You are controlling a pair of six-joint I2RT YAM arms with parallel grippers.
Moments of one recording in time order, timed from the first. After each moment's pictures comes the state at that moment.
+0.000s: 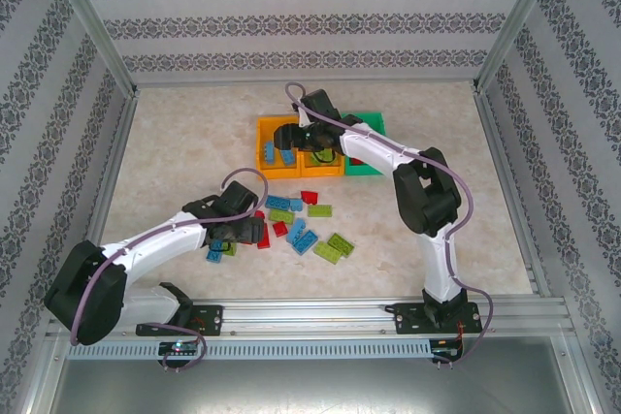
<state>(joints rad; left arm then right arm) -0.58 1.26 0.63 -0.59 -0.12 -0.55 0.56 2.10 1.66 -0.37 -0.31 0.52</state>
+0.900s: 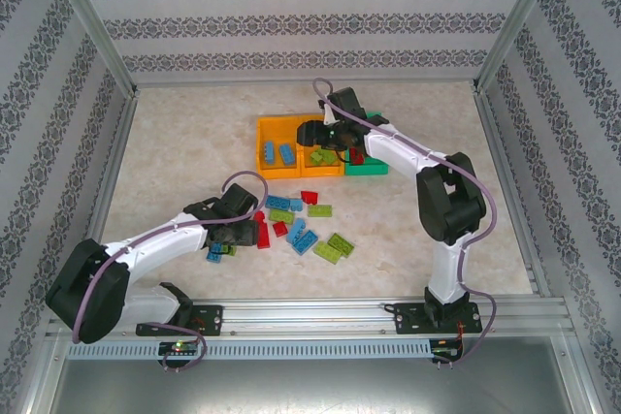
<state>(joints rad) -0.58 1.27 0.62 -0.57 -0.11 -0.56 0.47 1.95 1.50 -0.36 -0.30 0.52</state>
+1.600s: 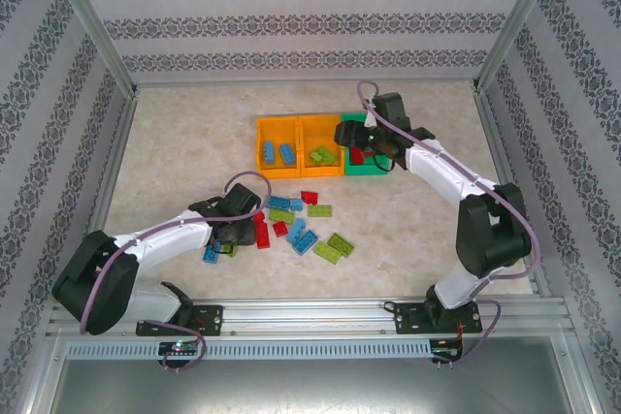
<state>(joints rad) -0.58 1.32 0.62 -0.55 -0.10 -0.57 0.31 1.63 1.19 -0.32 -0.23 0.49</state>
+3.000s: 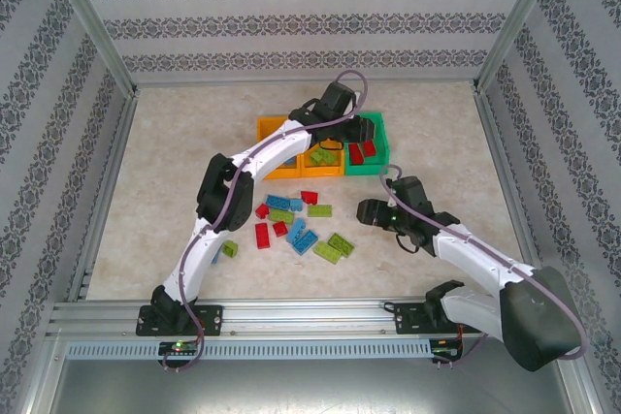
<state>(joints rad) -0.64 2.41 2.21 -0.50 0.27 -0.54 0.41 1.11 0.45 -0.23 -0.15 0.58</state>
